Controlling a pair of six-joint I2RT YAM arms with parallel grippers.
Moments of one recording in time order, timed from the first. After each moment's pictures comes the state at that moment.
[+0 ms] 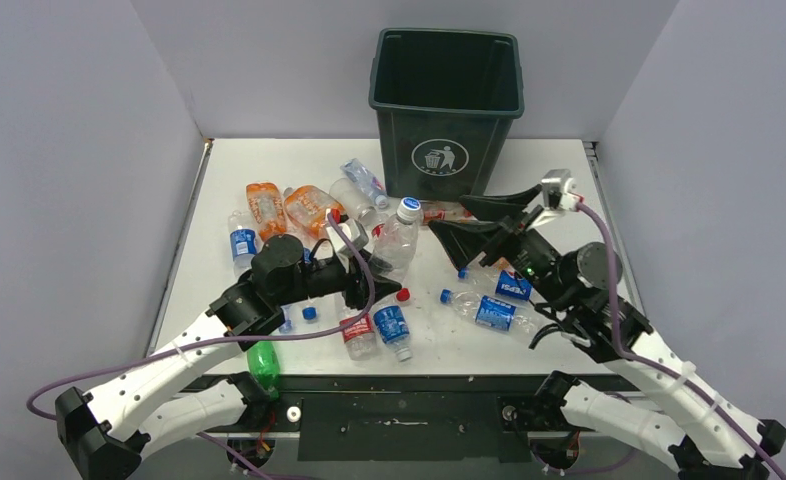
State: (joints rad) left arm -0.81 0.91 0.82 -0.05 0.39 -0.17; right arm 0.82 0.75 0.99 0.04 0.00 0.40
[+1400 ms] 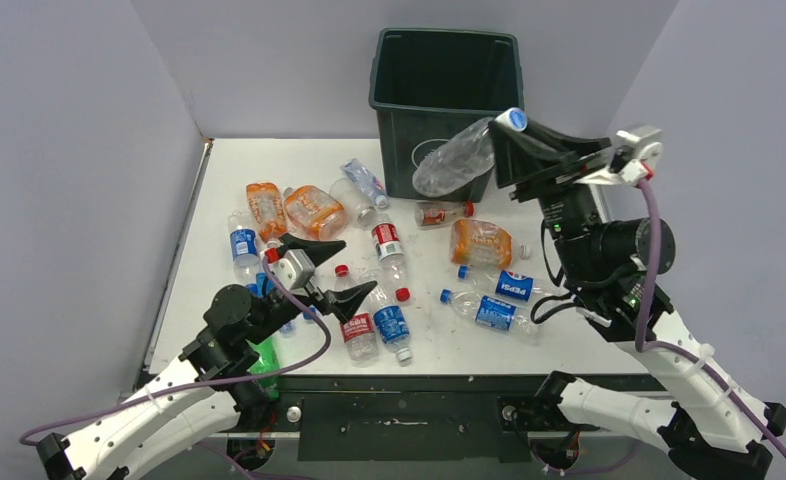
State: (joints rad) left arm -0.84 0.58 0.56 0.19 0.12 -0.06; right arm 0.84 0.93 1.31 0.12 0.26 0.08
